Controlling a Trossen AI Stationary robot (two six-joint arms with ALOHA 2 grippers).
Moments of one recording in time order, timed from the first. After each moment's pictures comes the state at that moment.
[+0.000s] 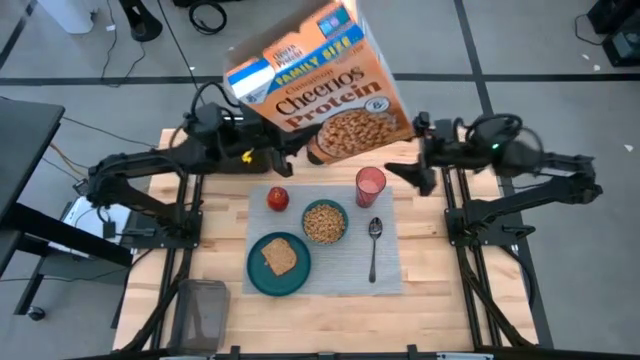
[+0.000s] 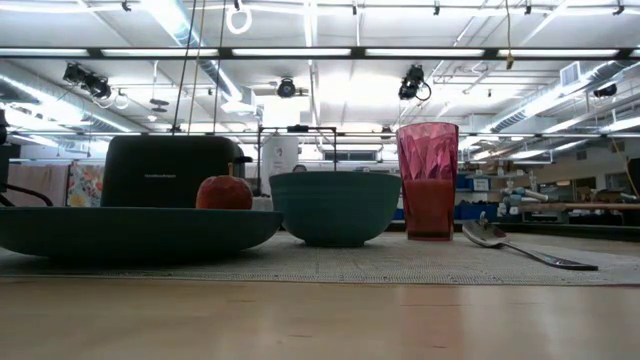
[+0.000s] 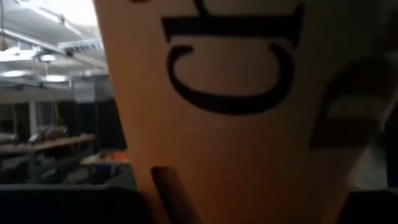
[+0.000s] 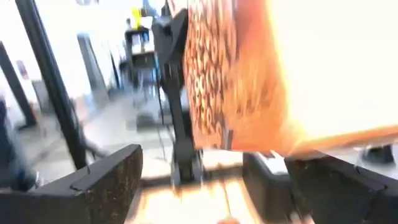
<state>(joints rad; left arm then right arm) 0.15 1.36 1.40 0.37 0.00 0.04 -0.06 0.91 1.15 -0.19 0.03 0.09</state>
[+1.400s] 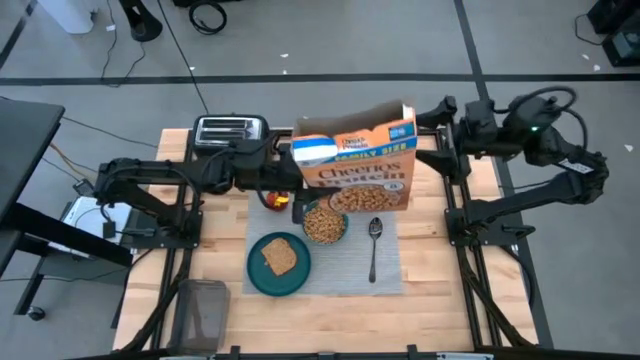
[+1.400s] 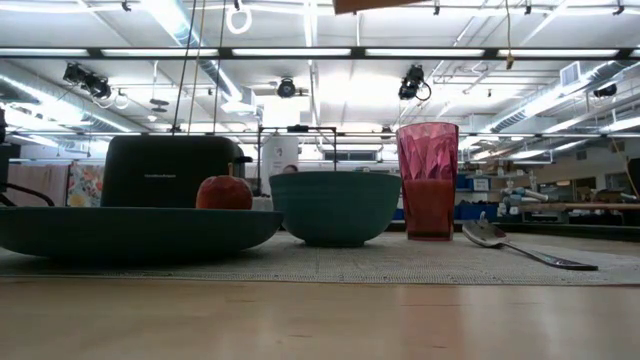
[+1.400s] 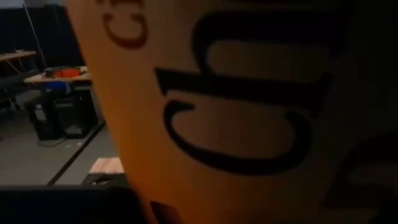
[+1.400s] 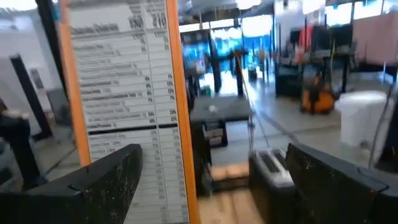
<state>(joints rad) -0.01 1.44 1.40 0.04 -0.02 0.04 -0.05 0.90 1.37 -0.41 0.00 0.11</state>
